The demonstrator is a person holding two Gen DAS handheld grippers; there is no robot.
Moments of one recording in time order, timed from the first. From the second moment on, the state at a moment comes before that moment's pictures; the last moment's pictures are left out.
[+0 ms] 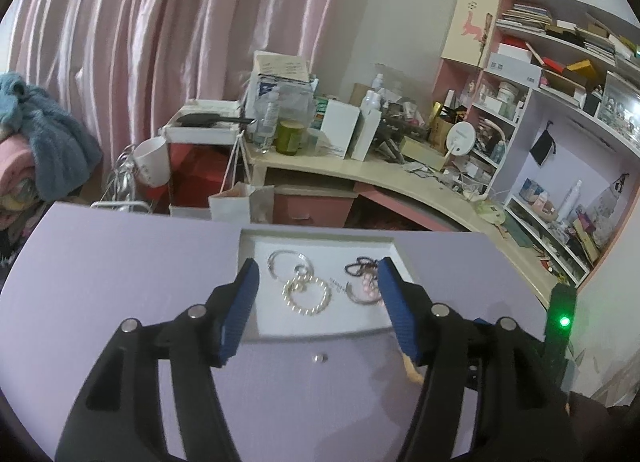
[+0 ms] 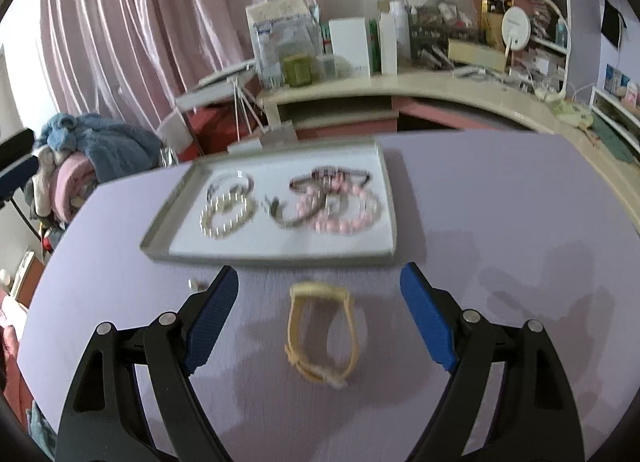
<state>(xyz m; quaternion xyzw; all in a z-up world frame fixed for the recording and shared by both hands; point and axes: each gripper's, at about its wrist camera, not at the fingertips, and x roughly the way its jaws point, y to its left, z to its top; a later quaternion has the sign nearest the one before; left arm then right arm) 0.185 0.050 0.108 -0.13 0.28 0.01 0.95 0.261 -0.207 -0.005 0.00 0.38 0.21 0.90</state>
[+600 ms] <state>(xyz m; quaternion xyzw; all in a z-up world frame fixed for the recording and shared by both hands) 0.111 0.050 0.074 -0.16 0.29 0.07 0.94 0.255 -0.199 -0.059 -0.03 0.43 0.17 0.89</state>
